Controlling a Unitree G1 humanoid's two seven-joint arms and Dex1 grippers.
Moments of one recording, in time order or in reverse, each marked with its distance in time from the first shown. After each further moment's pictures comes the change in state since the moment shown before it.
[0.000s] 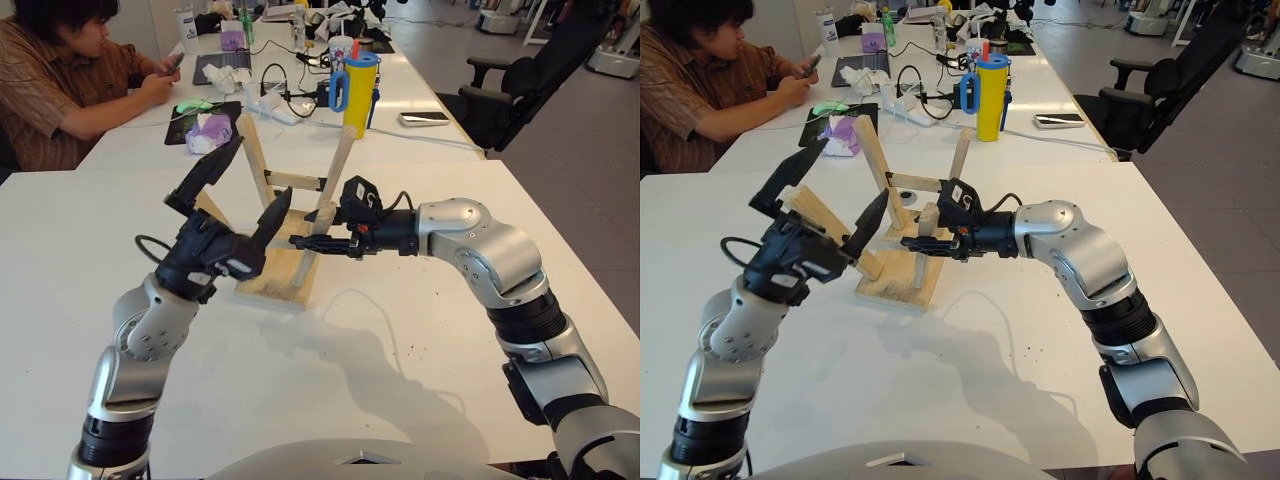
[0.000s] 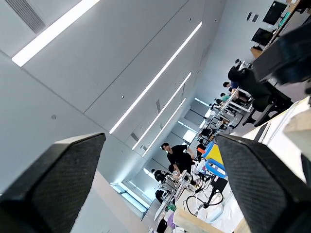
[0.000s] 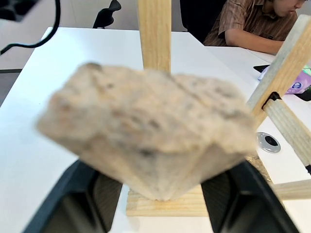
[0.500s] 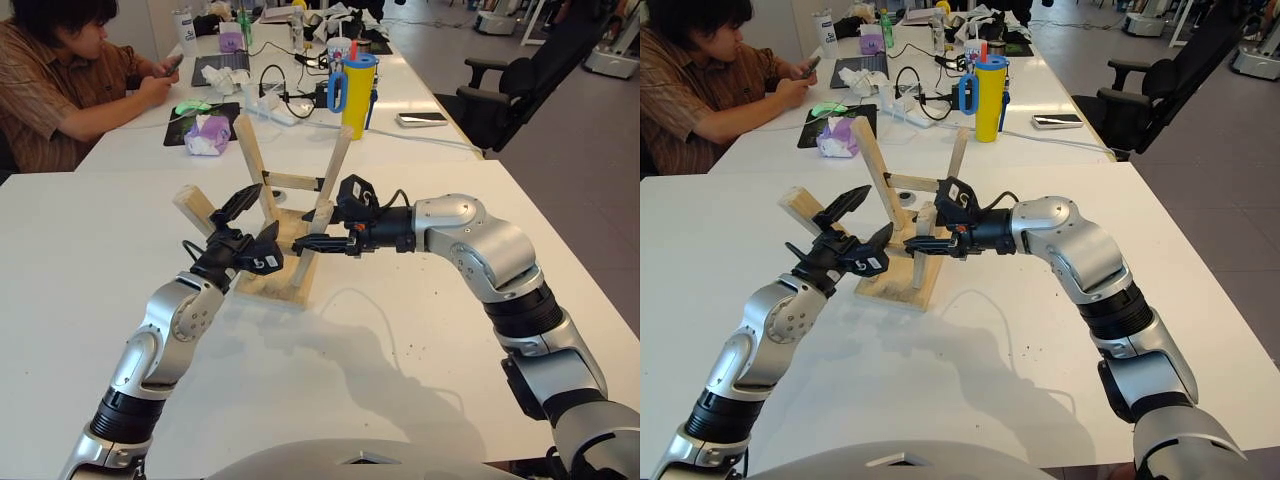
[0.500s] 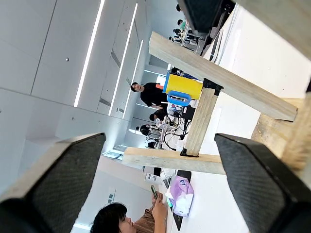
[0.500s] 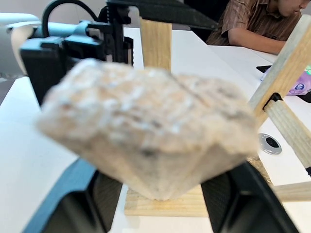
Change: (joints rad) left arm -0.019 0.092 -0.179 0.240 0.311 0.147 0.004; right arm -0.018 0.006 0.018 0.052 -0.008 -0.047 0.019
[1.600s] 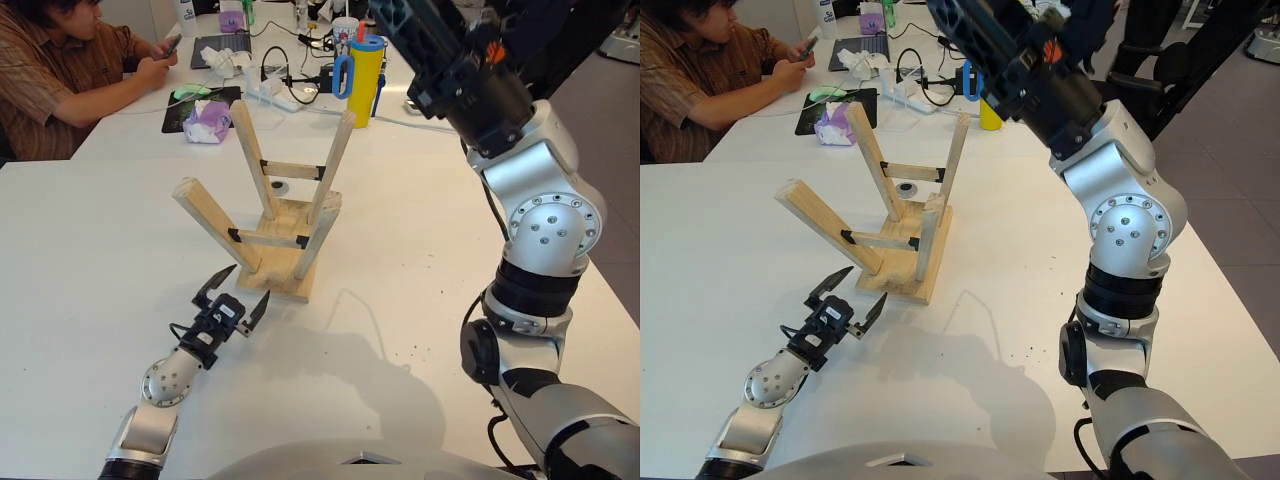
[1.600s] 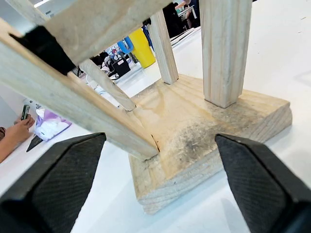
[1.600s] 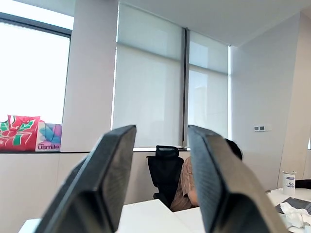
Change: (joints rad) left arm 0.333 -0.097 0.101 0.251 -0.626 -0.237 -0.064; right arm -0.171 0.255 -0.541 -0.144 0.502 -0.115 -0.408
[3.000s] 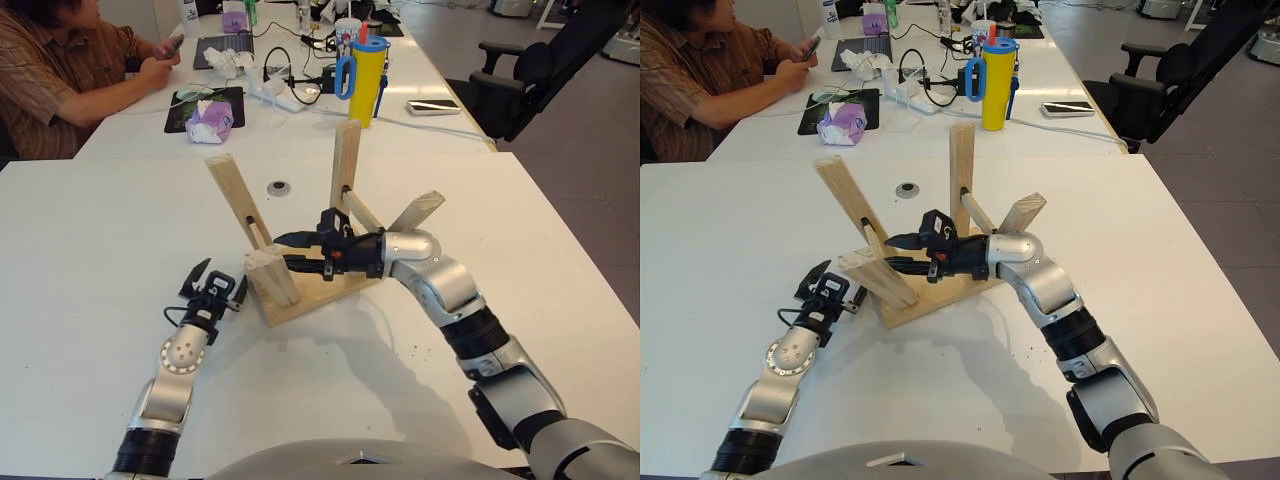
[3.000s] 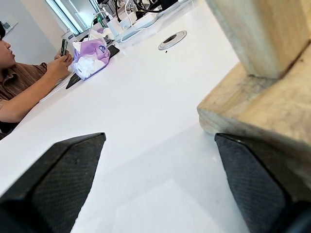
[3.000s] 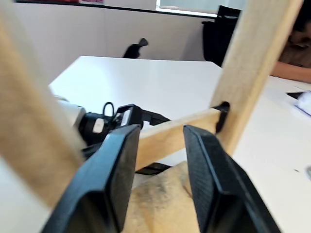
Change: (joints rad) left arm -0.188 -0.108 0.010 0.097 0.100 0.374 0.206; right arm 0.331 -0.028 0.562 0.353 -0.601 -0.296 0.350
